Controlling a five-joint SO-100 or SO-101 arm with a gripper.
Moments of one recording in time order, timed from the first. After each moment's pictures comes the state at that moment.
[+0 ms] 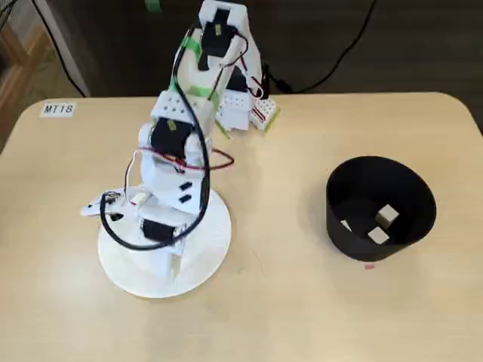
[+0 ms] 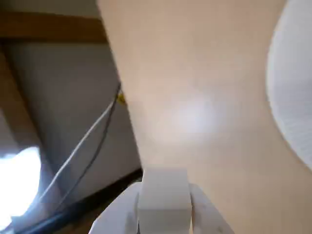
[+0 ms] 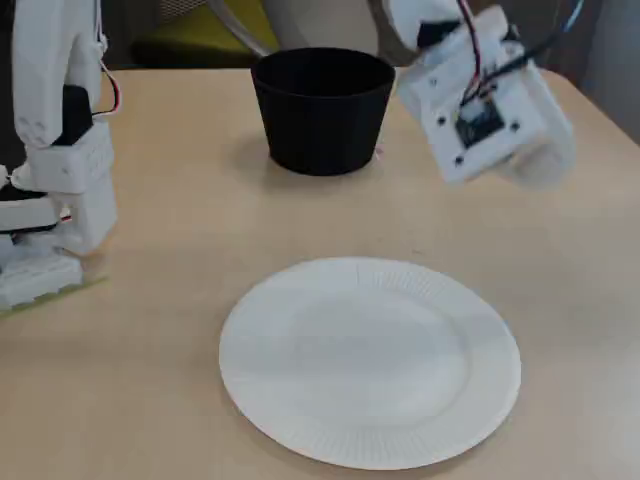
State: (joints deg) arm 12.0 81.5 72.2 48.4 -5.9
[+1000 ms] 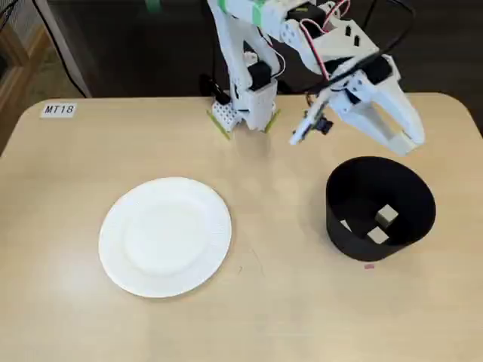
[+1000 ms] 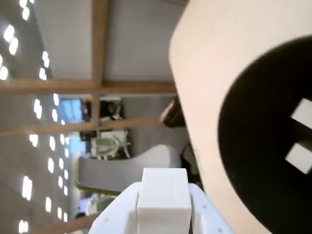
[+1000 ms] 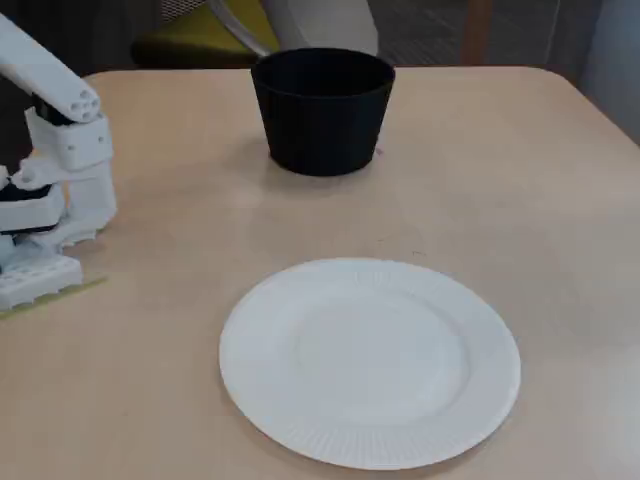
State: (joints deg) arm -41.9 125.8 122.6 25.4 -10.4
